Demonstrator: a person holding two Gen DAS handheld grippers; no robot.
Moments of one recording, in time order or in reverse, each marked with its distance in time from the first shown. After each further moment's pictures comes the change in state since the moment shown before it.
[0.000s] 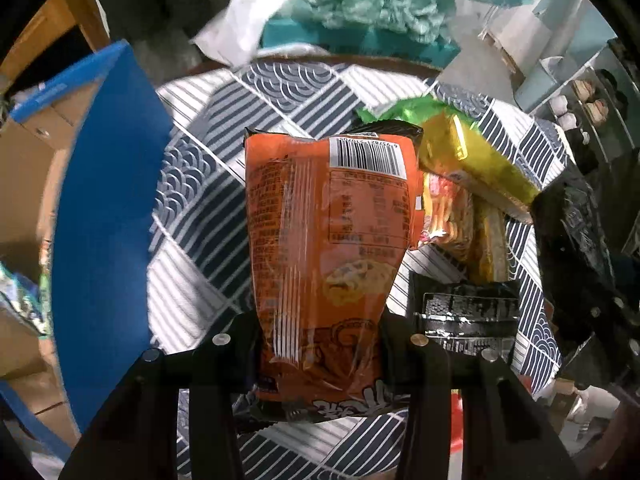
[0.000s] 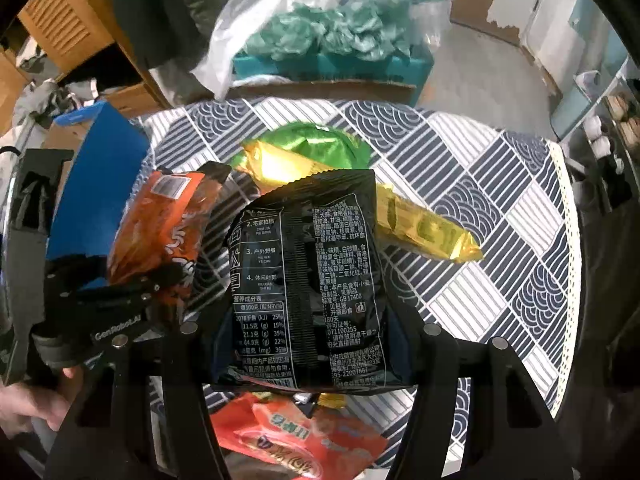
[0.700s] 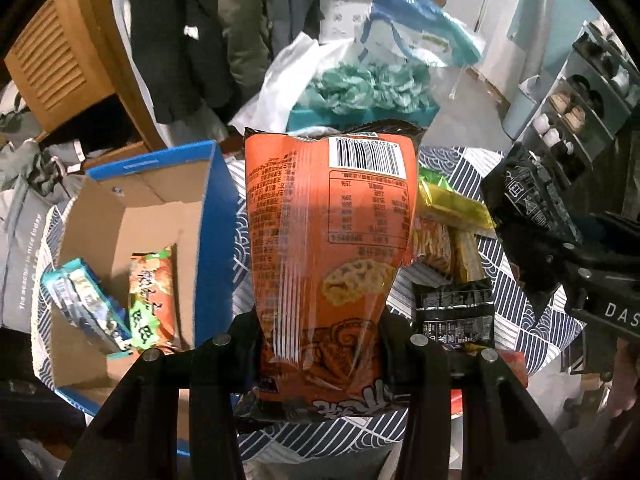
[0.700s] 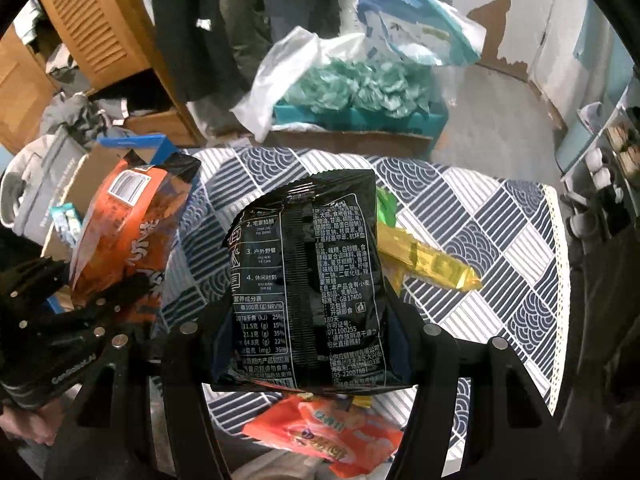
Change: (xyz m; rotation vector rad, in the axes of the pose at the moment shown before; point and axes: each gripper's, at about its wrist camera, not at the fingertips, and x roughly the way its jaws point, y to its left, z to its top) left arm -0.105 0.017 -0.020 0.080 -0.221 0.065; right arm -0.057 0.037 0.009 -0.046 -0.120 0.039
